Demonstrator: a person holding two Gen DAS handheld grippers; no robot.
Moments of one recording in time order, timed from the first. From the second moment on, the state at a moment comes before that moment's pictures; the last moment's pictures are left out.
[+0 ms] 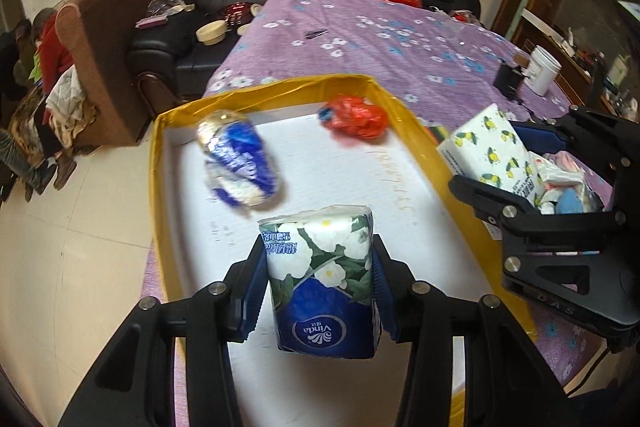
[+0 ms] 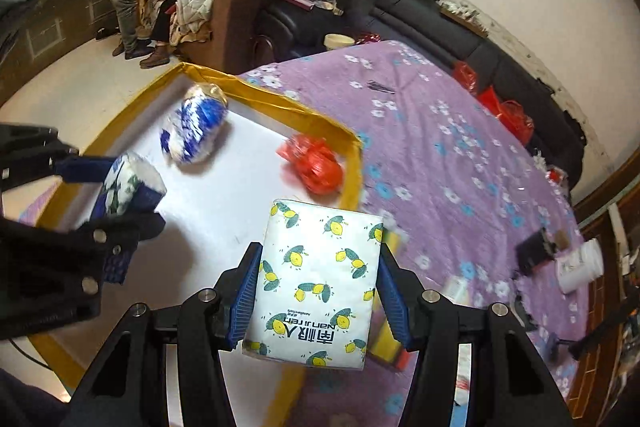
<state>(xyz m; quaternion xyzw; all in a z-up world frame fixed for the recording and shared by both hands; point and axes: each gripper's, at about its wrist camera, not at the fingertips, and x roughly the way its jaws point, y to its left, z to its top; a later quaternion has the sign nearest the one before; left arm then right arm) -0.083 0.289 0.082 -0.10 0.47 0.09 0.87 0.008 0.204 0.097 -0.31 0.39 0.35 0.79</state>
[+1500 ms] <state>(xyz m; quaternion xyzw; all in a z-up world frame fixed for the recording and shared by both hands) -0.062 0.314 0.067 -0.13 0.49 0.14 0.85 0.074 0.216 0.080 -0.12 0.51 0.39 0.76</state>
